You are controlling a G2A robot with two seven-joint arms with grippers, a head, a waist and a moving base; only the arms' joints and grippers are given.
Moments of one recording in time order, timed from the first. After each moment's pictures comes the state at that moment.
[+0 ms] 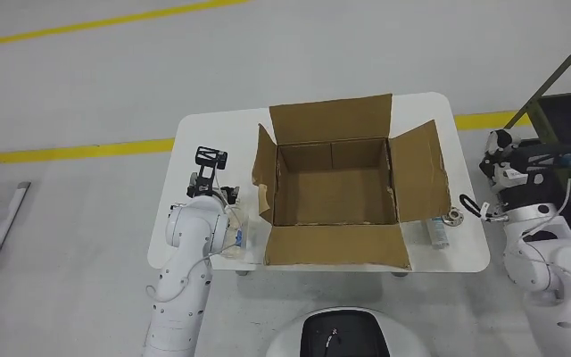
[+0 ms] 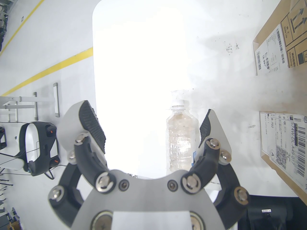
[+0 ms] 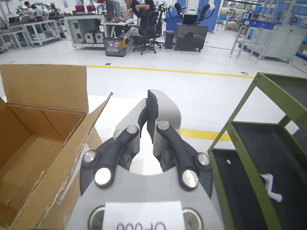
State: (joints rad) left arm 0.94 -1.30 -1.30 -1.65 1.64 0.00 -1.08; right arm -1.43 -1.23 1.71 -1.88 -1.23 -0.02 0.02
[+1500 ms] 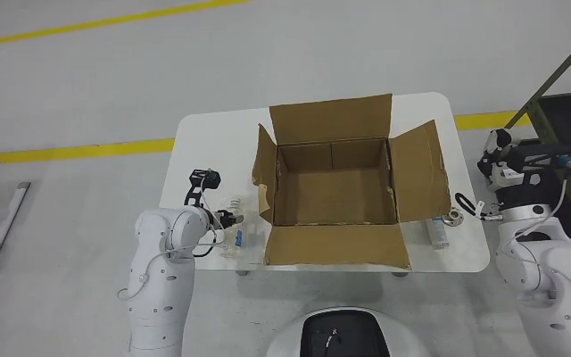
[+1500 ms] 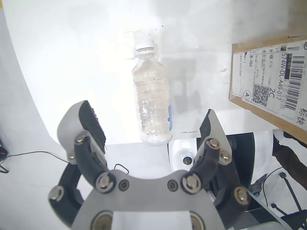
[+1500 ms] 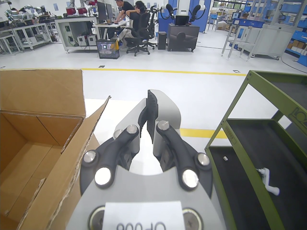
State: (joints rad) left arm 0.95 -1.28 -1.46 -1.60 1.24 -0.14 -1.38; right arm -1.43 -1.24 1.69 -1.89 -1.24 0.03 0.01
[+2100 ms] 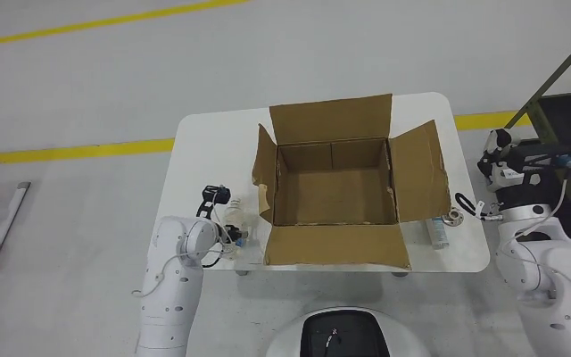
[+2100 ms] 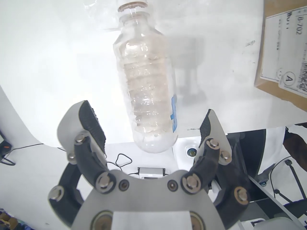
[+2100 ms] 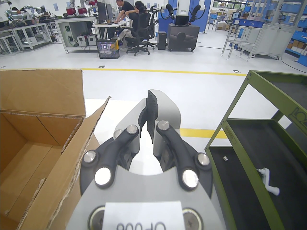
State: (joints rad) left arm 0.96 -1.27 -1.40 -1.46 1.27 -0.16 -1.32; right arm -1.43 -1.24 1.69 -1.89 -1.24 0.03 0.01
